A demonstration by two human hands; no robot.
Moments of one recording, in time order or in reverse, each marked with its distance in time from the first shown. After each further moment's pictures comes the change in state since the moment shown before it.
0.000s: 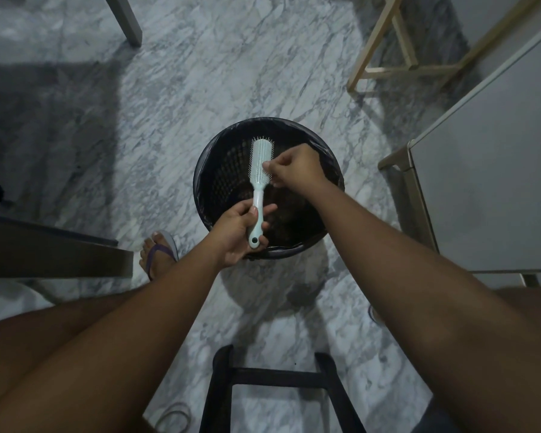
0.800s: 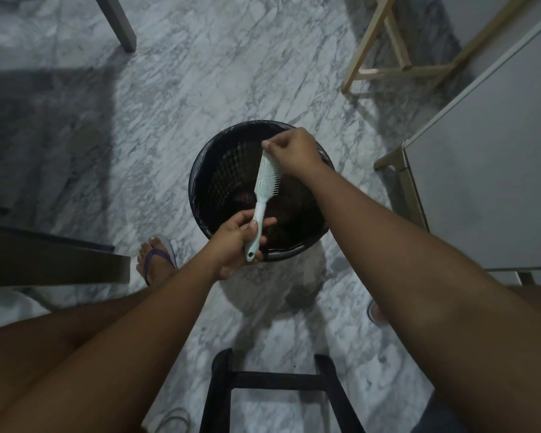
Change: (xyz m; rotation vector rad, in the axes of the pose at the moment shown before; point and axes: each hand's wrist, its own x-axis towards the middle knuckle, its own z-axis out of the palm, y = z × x) left_hand -0.006 -0.012 -0.007 0.155 -0.025 0.007; right_hand 0.028 -0.015 -0.011 -0.139 0.113 -0.083
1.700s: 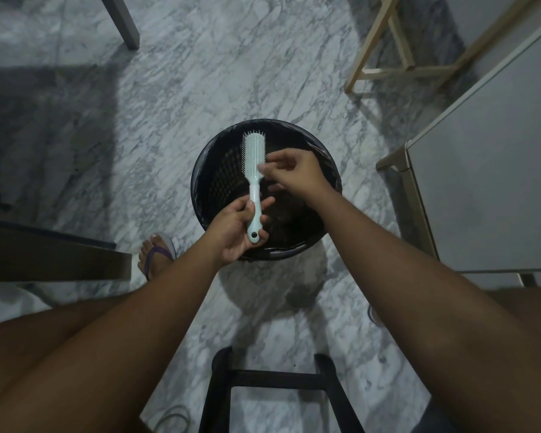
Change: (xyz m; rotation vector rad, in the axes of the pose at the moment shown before) left_hand 0.010 0.020 0.007 -0.274 -0.019 0.005; right_hand -0.041 0.017 0.003 0.449 -0.175 0.097
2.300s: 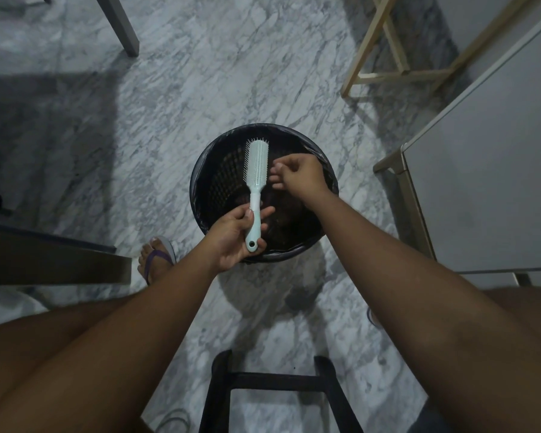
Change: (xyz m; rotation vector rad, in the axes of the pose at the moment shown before) left_hand -0.010 -0.003 -0.001 0.046 0.008 -0.038; right_hand 0.004 0.005 -0.002 -0.049 0.143 0.058
